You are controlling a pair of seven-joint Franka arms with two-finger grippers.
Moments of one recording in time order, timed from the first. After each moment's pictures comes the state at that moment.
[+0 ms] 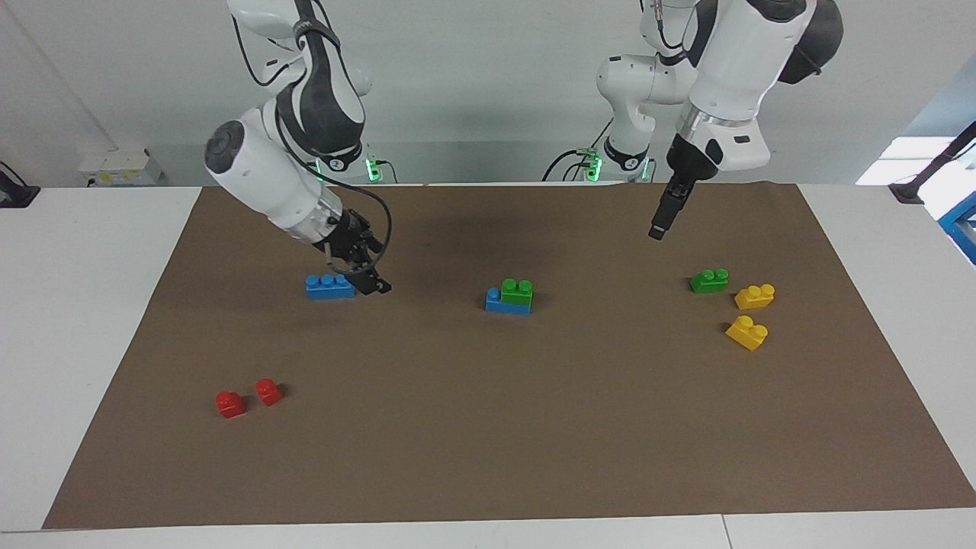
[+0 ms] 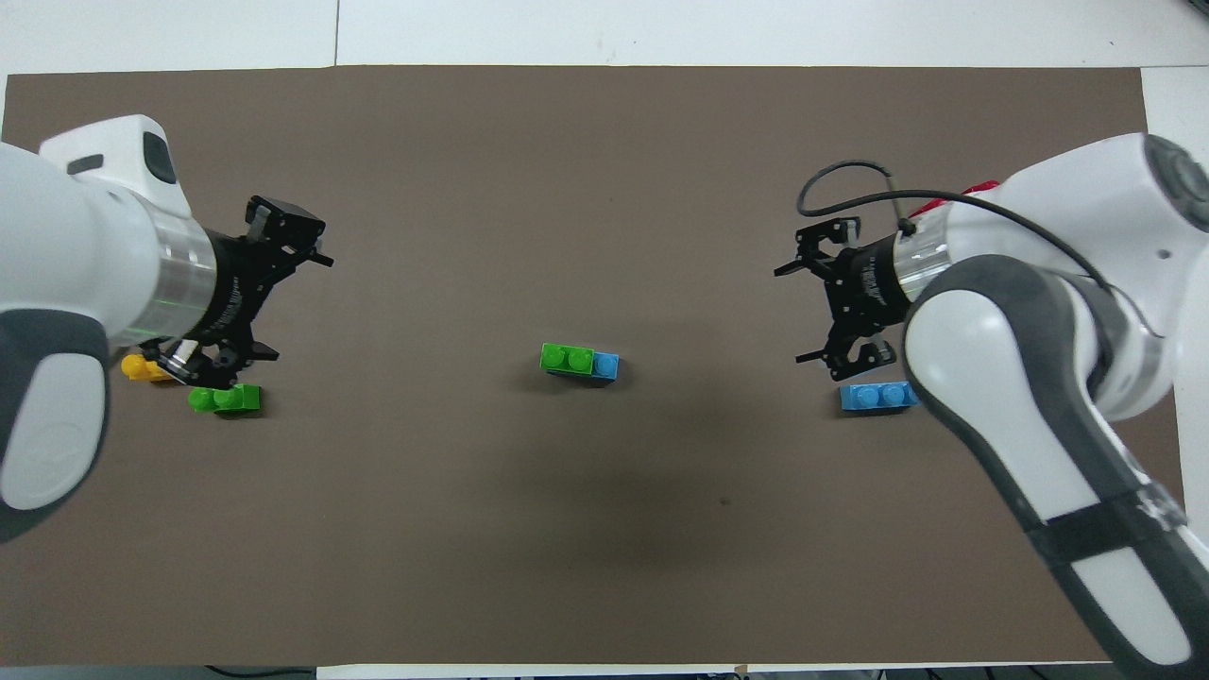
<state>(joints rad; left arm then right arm) -0.25 -0.09 -0.09 -1.79 -0.05 1.80 -1.36 0.17 0.12 0.05 -1.91 0.51 1.99 1.36</state>
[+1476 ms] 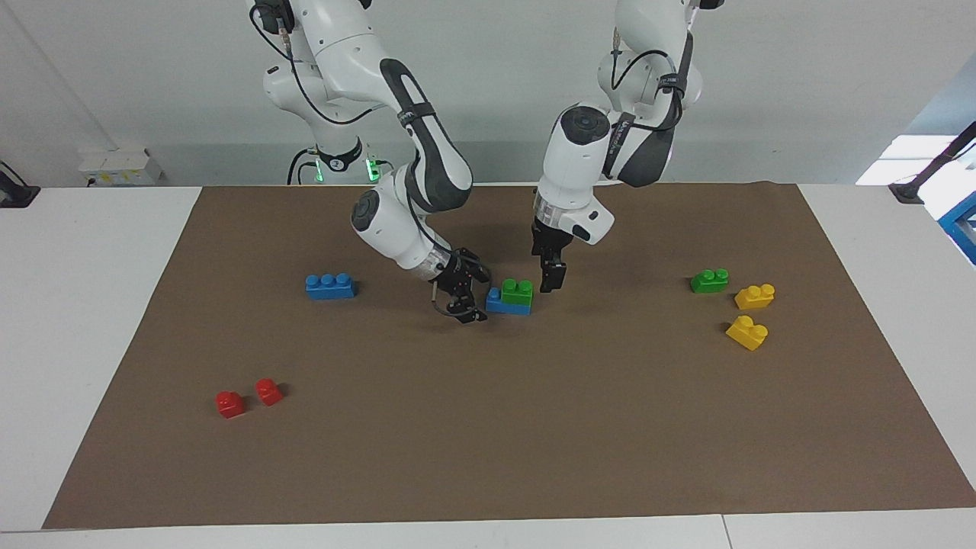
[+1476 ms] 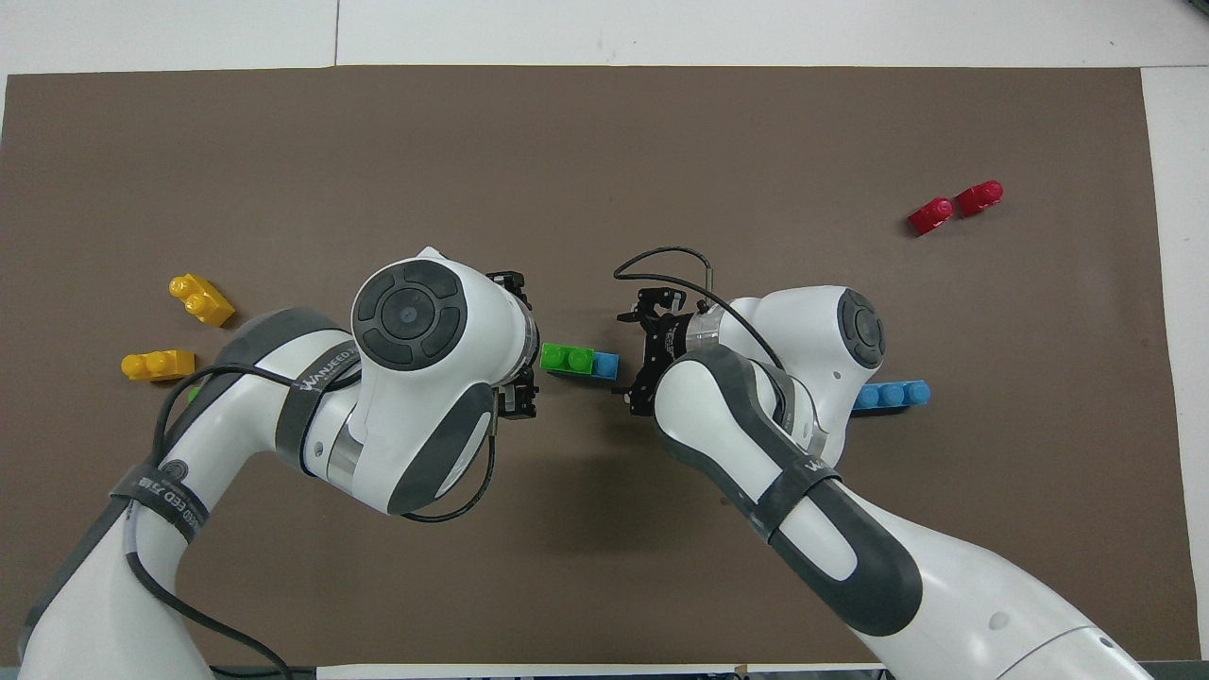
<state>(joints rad) -0.52 0.15 -0.09 -1.95 -0.05 2.20 -2.16 0.48 0.33 0.04 -2.06 0.97 2.54 1.43</state>
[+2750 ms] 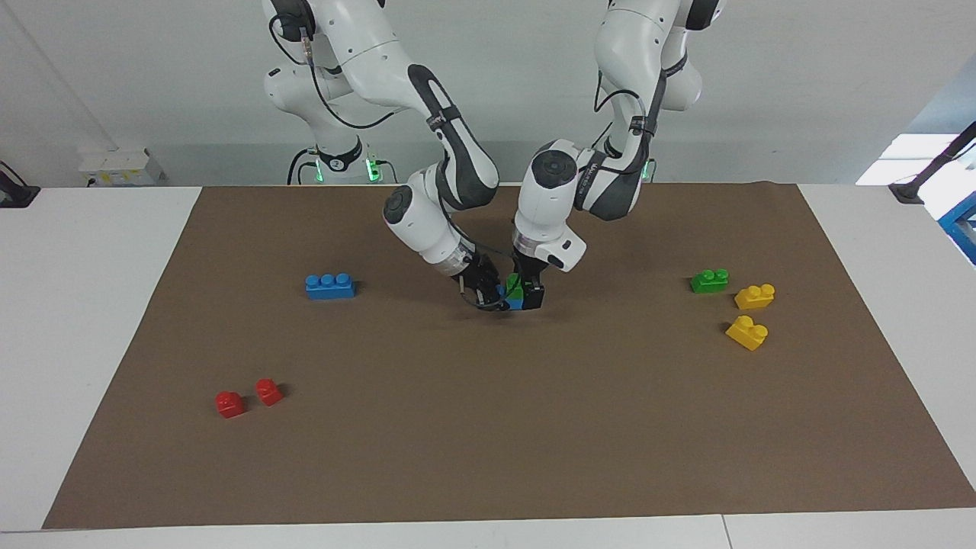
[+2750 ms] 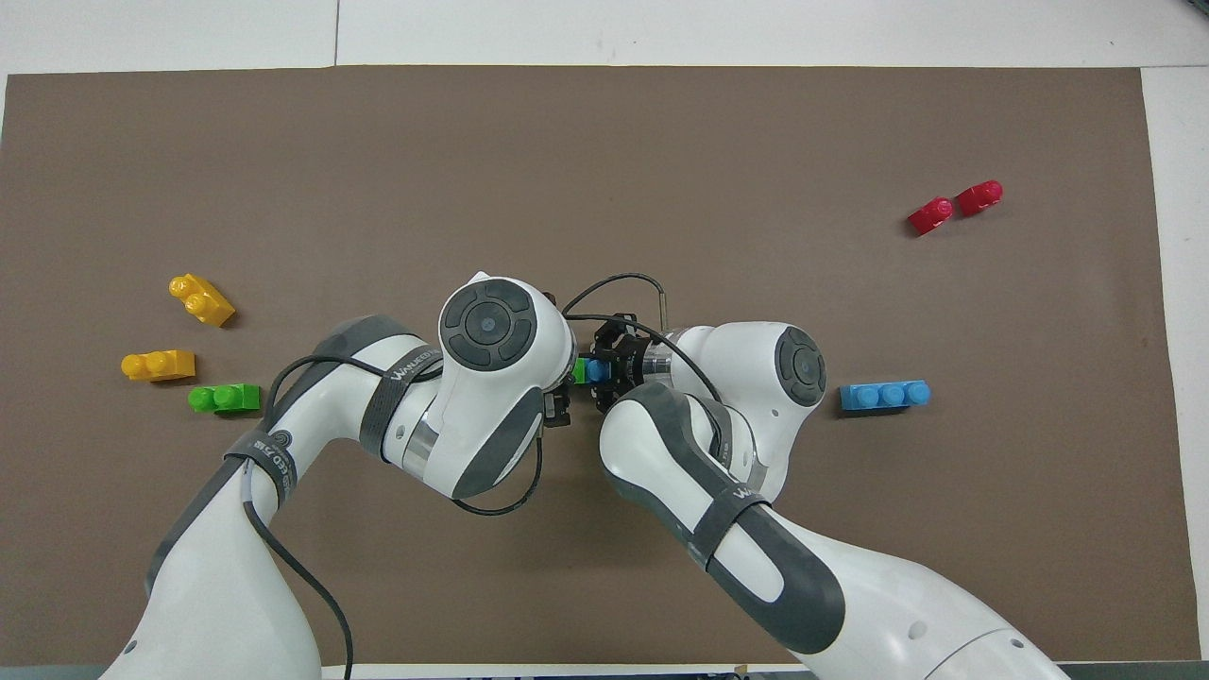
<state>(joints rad) -0.57 0.27 -0.09 -1.95 -0.05 2.28 -2.24 0.57 0.37 0.04 -2.06 1.00 2.65 1.31</state>
